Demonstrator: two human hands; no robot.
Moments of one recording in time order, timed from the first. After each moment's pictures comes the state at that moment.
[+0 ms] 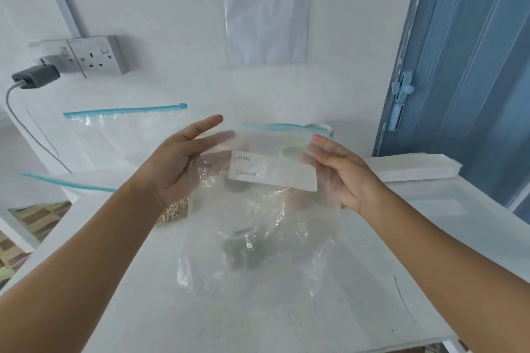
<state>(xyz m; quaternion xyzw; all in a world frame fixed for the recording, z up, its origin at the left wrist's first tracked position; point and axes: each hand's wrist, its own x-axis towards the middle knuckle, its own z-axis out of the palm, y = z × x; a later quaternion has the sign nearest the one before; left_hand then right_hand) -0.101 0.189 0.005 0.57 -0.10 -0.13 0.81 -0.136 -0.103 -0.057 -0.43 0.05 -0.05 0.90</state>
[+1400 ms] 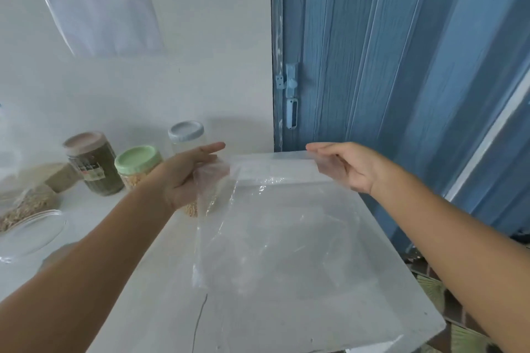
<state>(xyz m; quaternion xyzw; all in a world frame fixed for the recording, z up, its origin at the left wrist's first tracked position) -0.109 -0.179 -0.051 0.53 0.08 -0.20 0.82 -0.144 -0.495 -0.069 -0.53 0.14 0.10 0.83</state>
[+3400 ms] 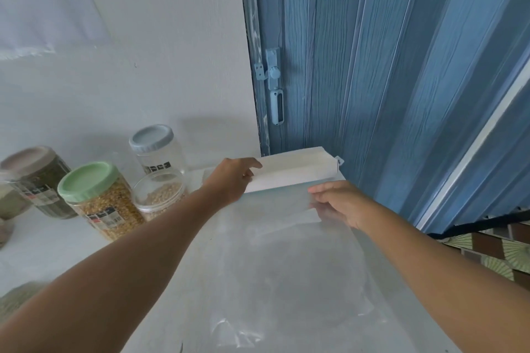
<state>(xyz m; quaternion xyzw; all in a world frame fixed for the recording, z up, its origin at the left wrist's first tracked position) 0.001 -0.282 -0.148 0.95 -0.24 -0.02 0.22 -0.098 -0.526 -0.195 -0.67 0.27 0.06 0.69</state>
